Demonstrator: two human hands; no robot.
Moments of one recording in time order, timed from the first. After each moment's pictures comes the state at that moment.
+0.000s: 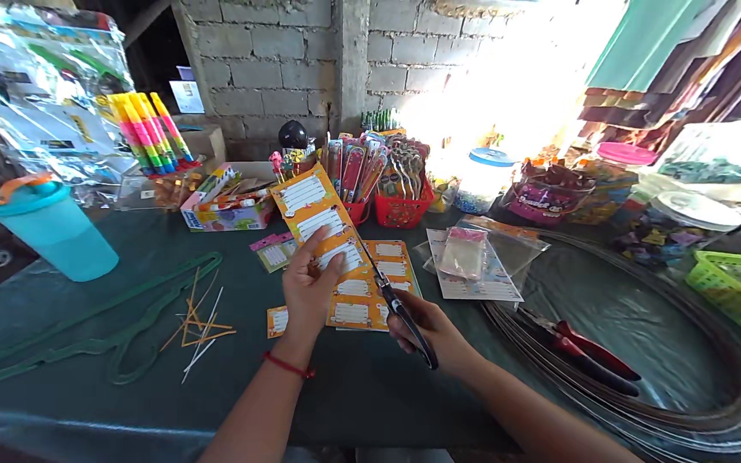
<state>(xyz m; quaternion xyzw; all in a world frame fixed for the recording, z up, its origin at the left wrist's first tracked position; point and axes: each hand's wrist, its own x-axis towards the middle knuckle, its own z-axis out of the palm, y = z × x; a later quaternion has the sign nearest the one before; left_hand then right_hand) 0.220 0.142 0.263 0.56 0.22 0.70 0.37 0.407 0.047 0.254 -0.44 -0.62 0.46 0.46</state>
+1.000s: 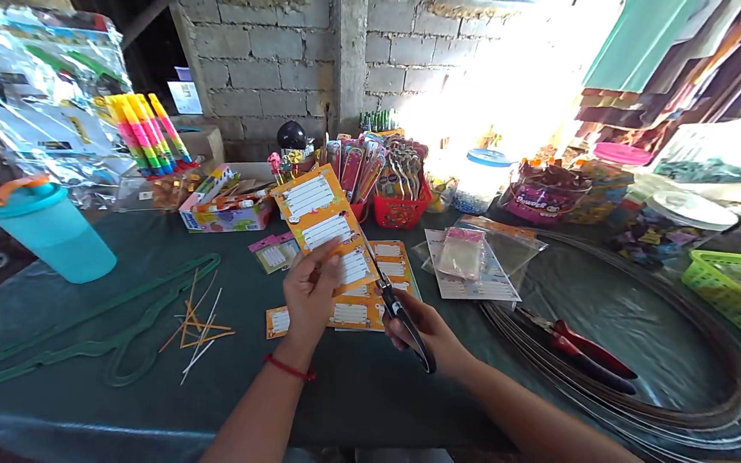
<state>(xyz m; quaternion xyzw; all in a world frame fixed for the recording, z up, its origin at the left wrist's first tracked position) 0.221 0.141 0.258 0.59 0.18 0.72 0.31 0.404 0.050 0.243 -0.37 -0.65 0.45 0.50</state>
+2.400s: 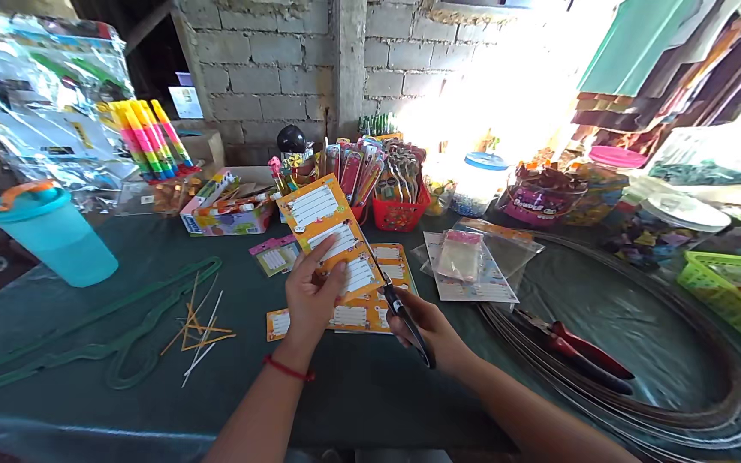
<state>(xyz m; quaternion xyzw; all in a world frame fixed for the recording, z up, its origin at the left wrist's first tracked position) 0.220 0.136 0.263 0.60 0.22 0.69 0.33 0.410 0.053 0.247 -0.40 -0.65 0.41 0.49</state>
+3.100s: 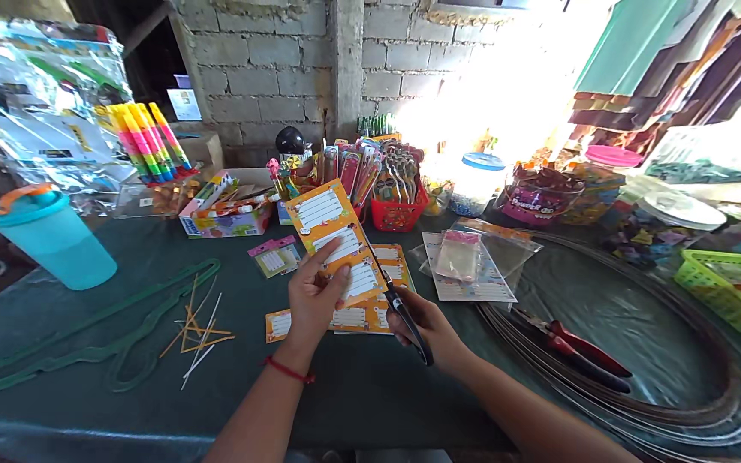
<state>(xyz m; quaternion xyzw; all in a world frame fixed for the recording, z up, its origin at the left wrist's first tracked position) 0.221 0.131 0.265 0.60 0.21 0.67 0.38 0.409 0.052 0.249 -0.42 -0.64 0.41 0.50</state>
